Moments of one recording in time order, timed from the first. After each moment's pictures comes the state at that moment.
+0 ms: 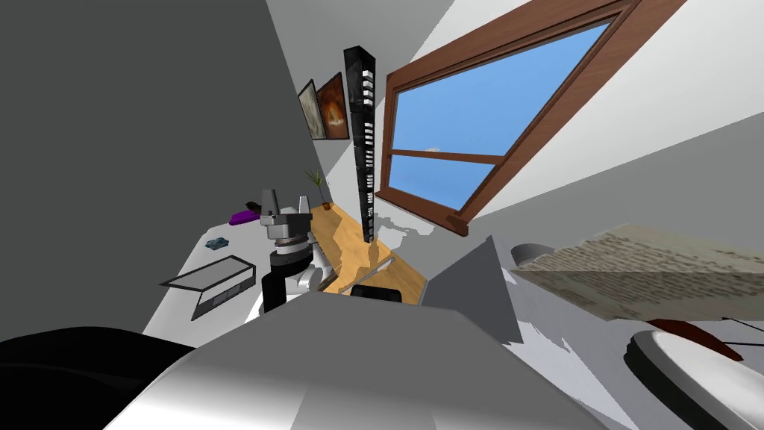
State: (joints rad) left arm 0.51 0.02 0.03 -2.36 0.12 -0.65 -0.06; right arm 2.01 -0.65 -1.09 -1.85 0.38 -0.84 0.31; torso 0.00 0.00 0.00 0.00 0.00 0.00
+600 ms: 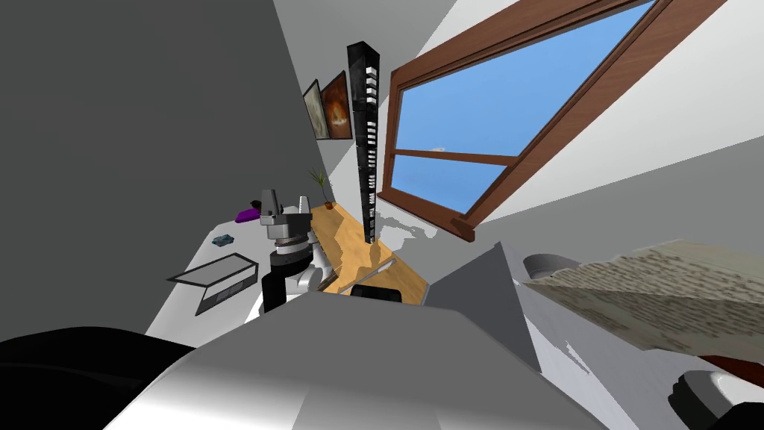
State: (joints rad) left arm 0.51 0.02 0.03 -2.36 0.12 -0.65 -0.06; right arm 2.17 -0.71 -1.10 -1.86 0.39 -0.83 0.34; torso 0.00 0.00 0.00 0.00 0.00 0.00
